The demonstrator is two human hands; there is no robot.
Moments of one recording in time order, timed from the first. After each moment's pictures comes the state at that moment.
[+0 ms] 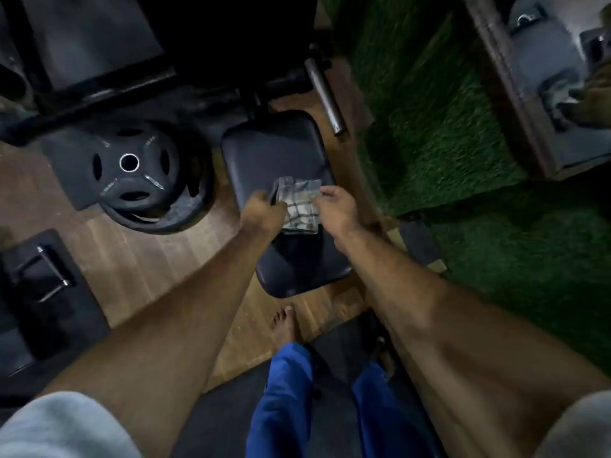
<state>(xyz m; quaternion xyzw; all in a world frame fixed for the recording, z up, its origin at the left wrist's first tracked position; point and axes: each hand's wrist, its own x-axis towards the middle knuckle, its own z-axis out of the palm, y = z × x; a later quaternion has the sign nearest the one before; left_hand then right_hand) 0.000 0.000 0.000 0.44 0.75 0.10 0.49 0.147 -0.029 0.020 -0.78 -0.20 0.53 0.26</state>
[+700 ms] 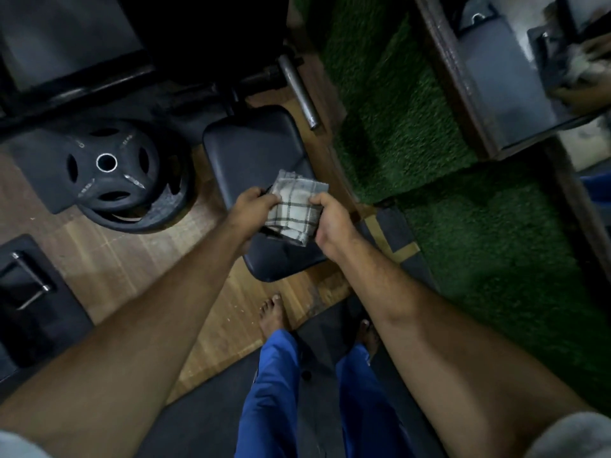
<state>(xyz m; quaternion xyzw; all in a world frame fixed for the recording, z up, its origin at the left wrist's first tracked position) 0.002 -0.021 0.074 0.35 0.65 0.14 0.66 0.138 -0.071 0.091 -0.68 0.04 0.62 0.40</state>
